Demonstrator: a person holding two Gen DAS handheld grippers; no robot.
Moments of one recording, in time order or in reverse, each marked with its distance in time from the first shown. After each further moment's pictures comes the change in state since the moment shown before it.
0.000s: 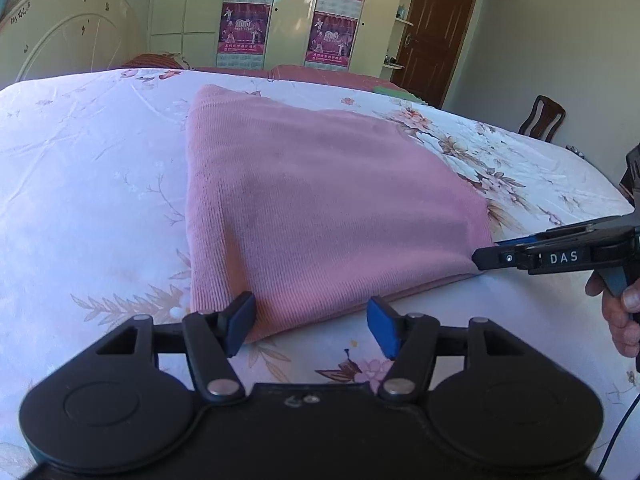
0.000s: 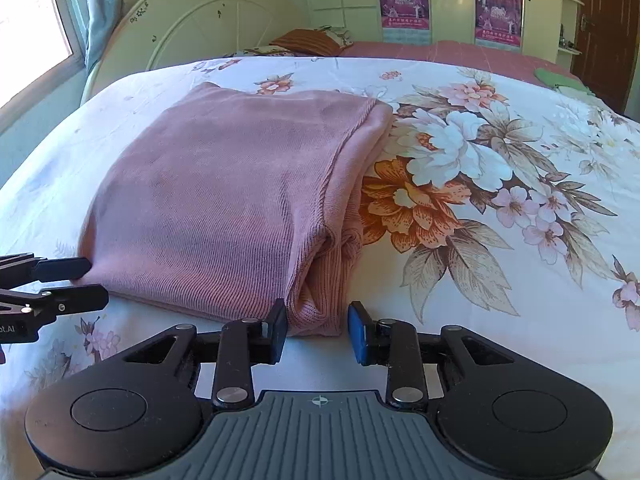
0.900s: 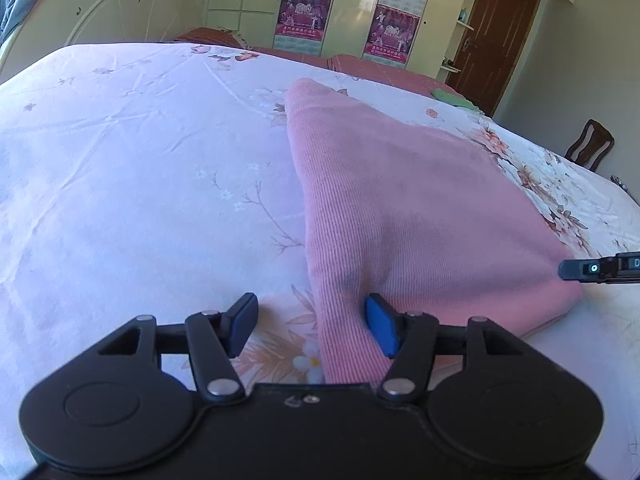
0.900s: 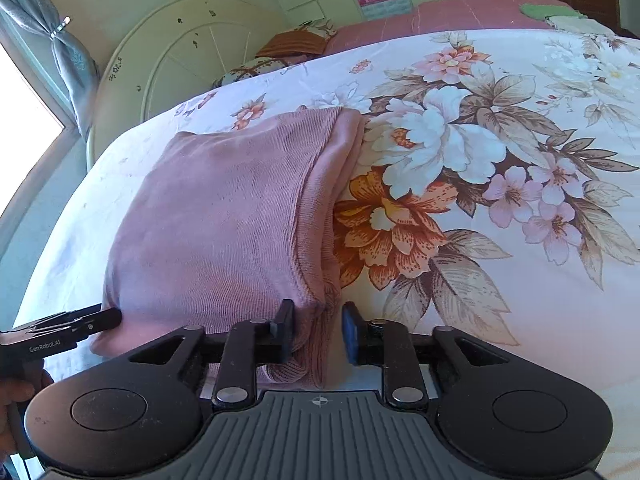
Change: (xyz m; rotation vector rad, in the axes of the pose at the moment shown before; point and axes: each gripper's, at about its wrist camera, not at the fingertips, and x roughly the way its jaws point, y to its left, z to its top) left arm 0.017 0.067 0.028 -0.137 0.048 0.092; right arm 0.009 -0.054 0.028 0.249 0.014 0.150
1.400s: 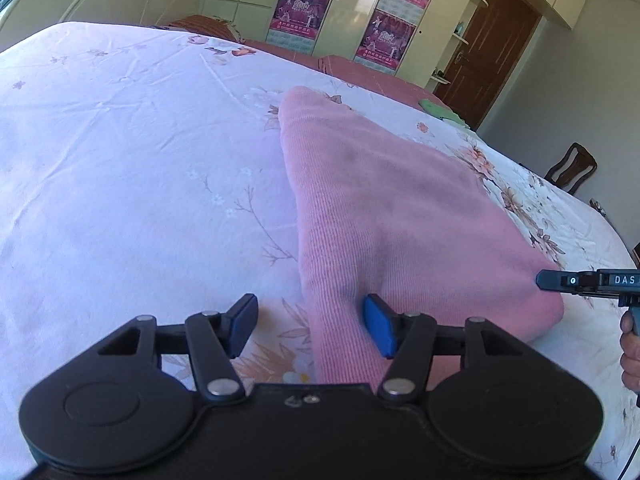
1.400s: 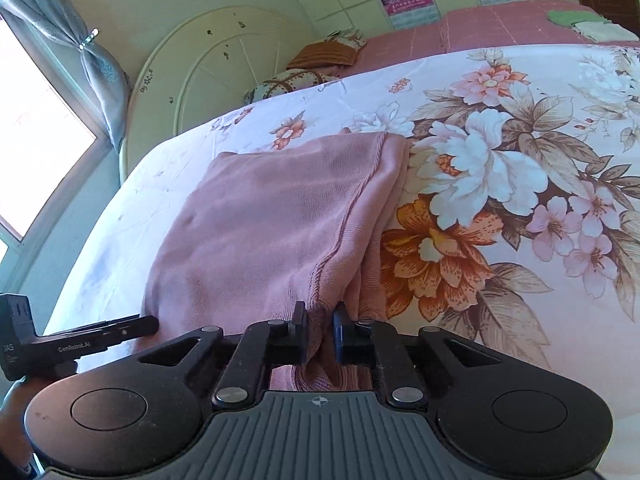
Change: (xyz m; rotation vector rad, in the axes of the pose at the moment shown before) left arm 0.003 0.015 0.012 -0.071 0.007 -0.093; right arm -0.001 0.012 0.015 -0.015 -0.021 0.108
